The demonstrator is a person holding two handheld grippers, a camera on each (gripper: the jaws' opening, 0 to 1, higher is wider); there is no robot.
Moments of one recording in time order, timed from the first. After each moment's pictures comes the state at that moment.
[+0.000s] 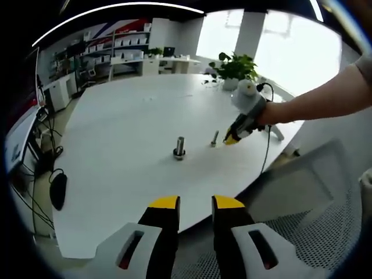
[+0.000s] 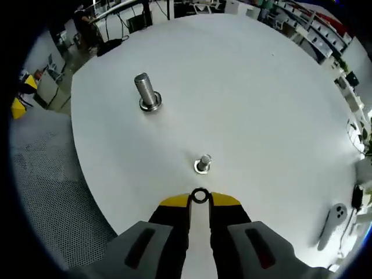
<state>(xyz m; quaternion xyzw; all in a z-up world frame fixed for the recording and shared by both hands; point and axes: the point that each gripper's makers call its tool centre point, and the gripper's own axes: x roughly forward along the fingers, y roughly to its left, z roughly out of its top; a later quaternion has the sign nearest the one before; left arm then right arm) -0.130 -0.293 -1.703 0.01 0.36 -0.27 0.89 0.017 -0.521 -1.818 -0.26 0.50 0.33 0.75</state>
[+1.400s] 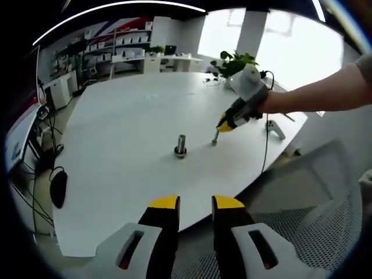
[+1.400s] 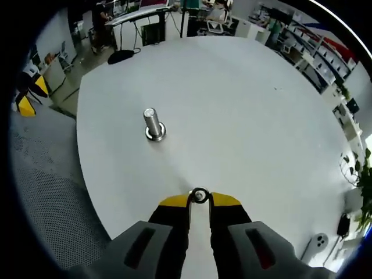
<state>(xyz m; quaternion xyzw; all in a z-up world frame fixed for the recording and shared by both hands) -0.131 -0.292 -1.705 0.01 0.37 -0.27 0.89 0.038 -0.490 -1.790 -0.30 0.44 0.37 0.76</state>
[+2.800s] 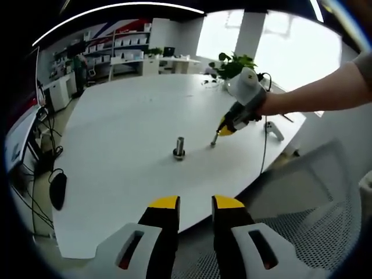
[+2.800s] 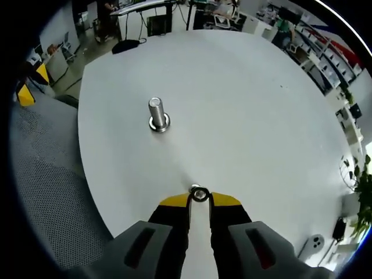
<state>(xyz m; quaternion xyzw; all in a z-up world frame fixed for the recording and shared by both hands) -0.131 -0.294 -1.702 0.01 0.36 -0.27 0.89 0.032 -0.492 -1.792 -0.32 0.45 0.38 0.74</state>
